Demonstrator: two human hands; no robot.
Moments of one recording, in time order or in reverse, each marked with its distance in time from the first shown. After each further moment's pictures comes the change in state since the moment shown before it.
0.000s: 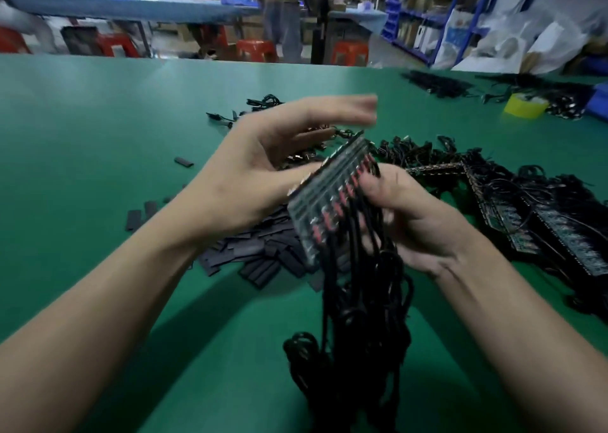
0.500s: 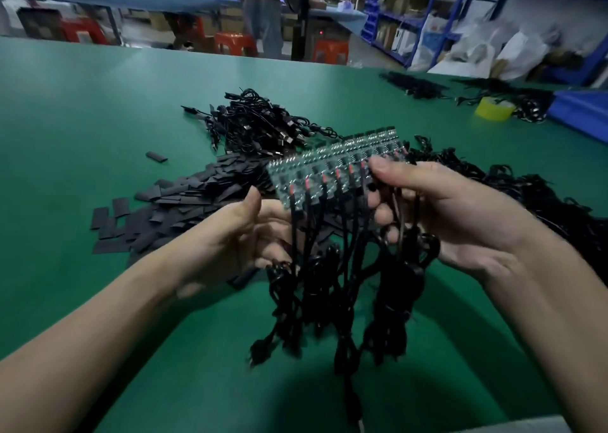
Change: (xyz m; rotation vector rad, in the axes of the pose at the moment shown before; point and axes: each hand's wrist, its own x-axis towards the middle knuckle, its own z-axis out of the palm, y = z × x) left_hand -0.060 -0.078 0.023 -0.723 0.062 -0.554; right_hand -0.035 -0.039 0.001 -0.080 0.385 0.198
